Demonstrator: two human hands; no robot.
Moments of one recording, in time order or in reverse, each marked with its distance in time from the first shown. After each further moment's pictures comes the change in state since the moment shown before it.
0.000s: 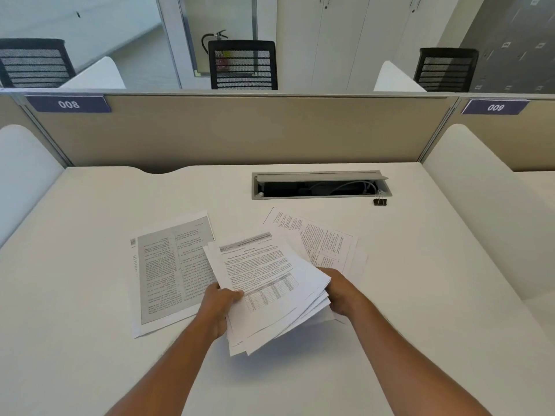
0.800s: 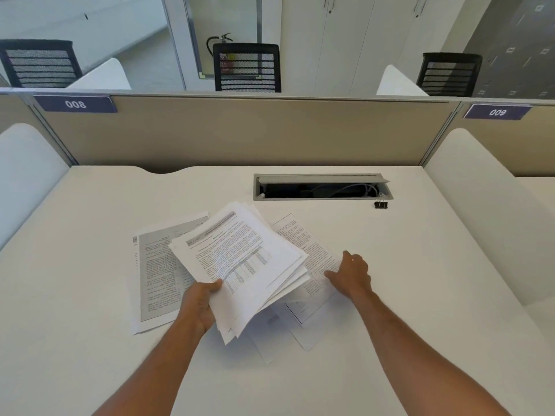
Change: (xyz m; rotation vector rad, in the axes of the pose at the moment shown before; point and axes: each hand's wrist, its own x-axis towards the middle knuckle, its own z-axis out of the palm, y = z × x) left_hand 0.000 0.010 -0.023 -0.386 0.073 0.026; right_hand 0.035 0.002 -0.036 -0.921 0.529 -0.099
